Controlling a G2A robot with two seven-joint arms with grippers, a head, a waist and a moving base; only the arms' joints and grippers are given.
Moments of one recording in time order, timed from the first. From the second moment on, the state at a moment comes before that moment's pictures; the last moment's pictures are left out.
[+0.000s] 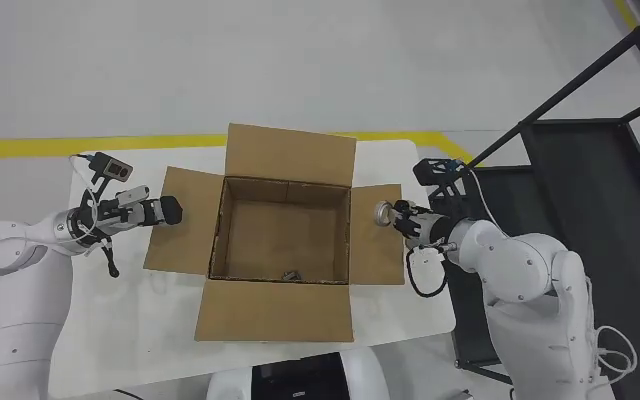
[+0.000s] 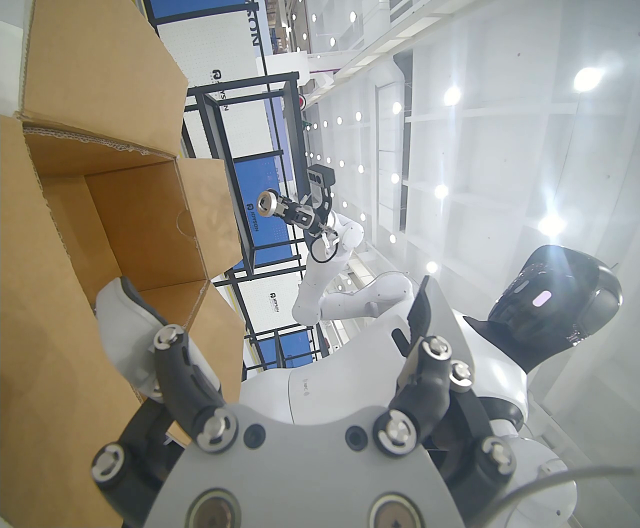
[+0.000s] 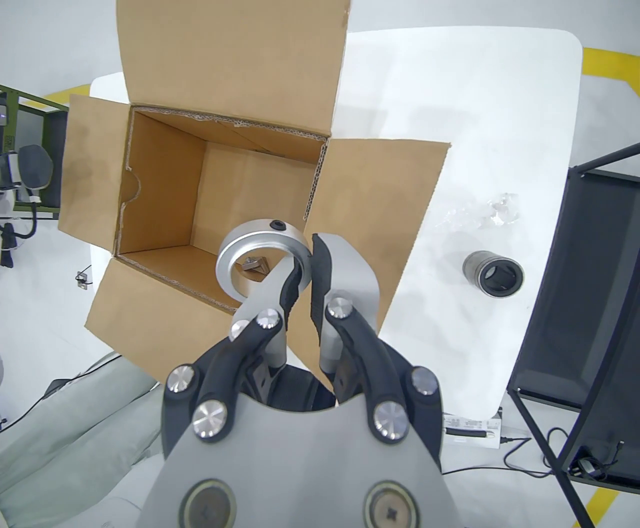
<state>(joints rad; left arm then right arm) 1.07 -1.00 -1.52 -1.19 -0.71 -0.26 -1.54 -1.52 -1.22 1.65 -2.34 -0.77 0.25 1.33</state>
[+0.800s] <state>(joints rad) 1.07 -1.00 -1.52 -1.19 -0.71 -0.26 -1.54 -1.59 -1.21 1.81 -2.35 -0.56 0.25 1.34</state>
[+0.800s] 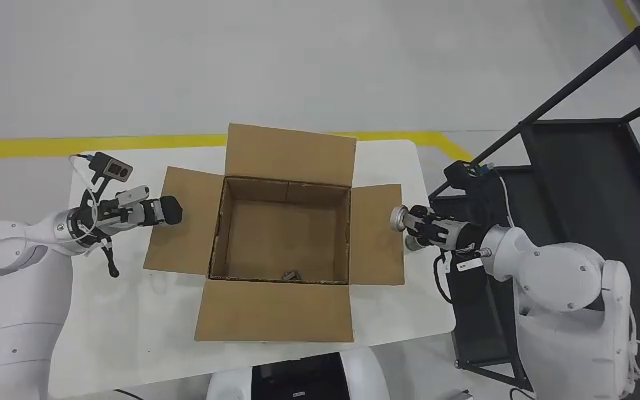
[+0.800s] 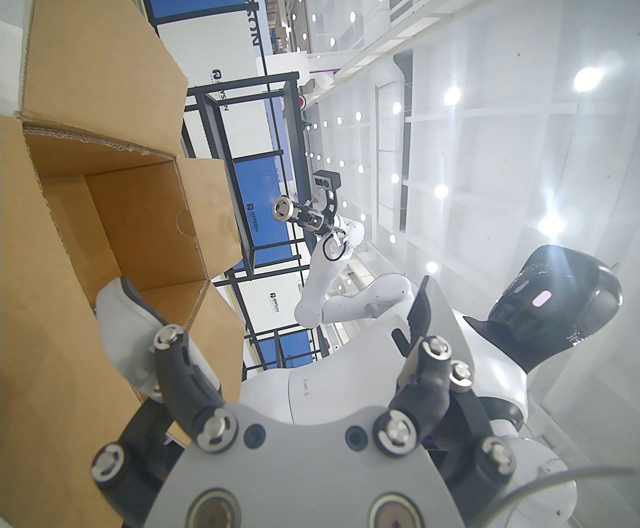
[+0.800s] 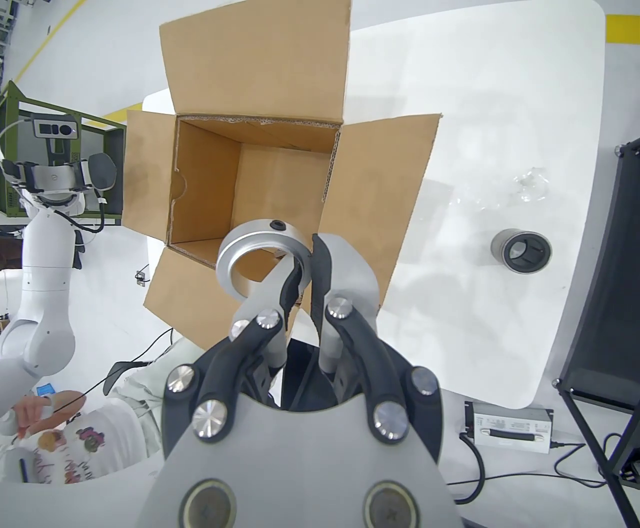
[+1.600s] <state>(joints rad) 1.07 -1.00 -1.52 -1.19 -0.71 -0.26 -1.54 -1.73 -1.19 1.94 -2.35 -0.53 0.19 1.29</state>
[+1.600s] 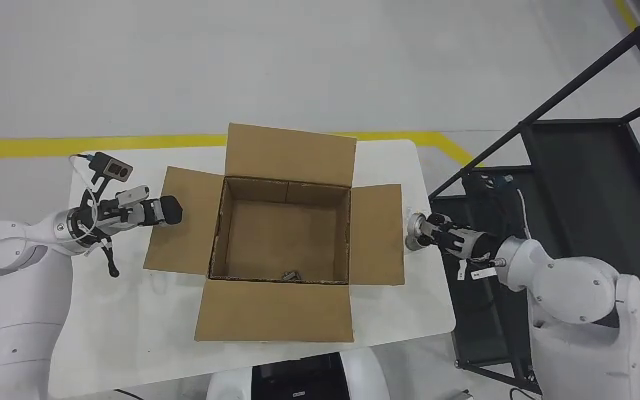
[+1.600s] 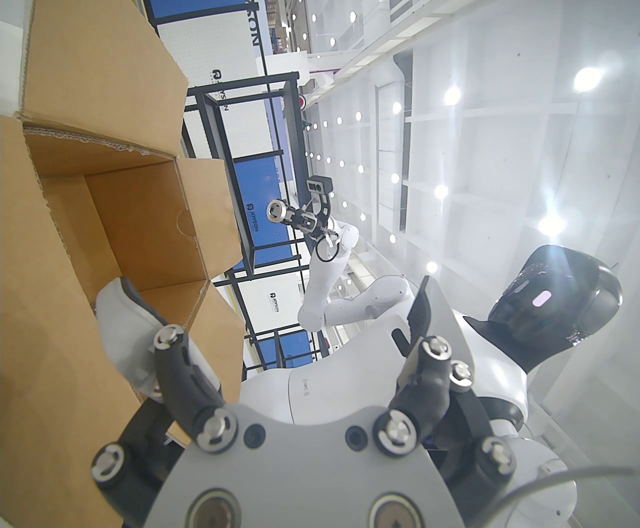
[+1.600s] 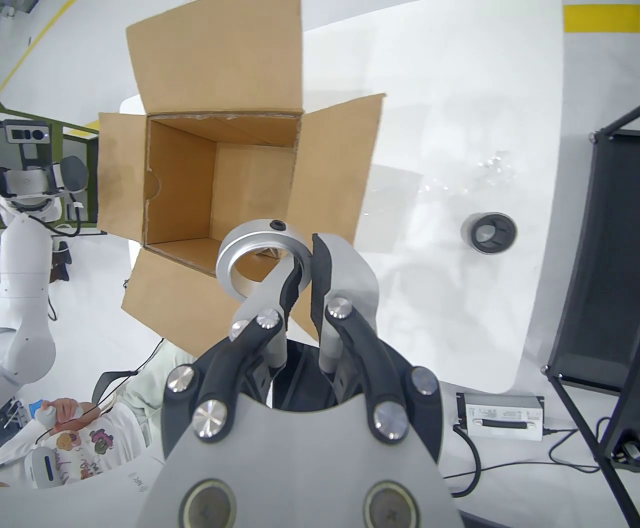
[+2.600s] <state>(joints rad) 1.07 -1.00 -1.52 -1.19 -0.71 -0.26 -1.54 -1.83 -1.19 1.64 -1.97 -1.05 0.32 1.03</state>
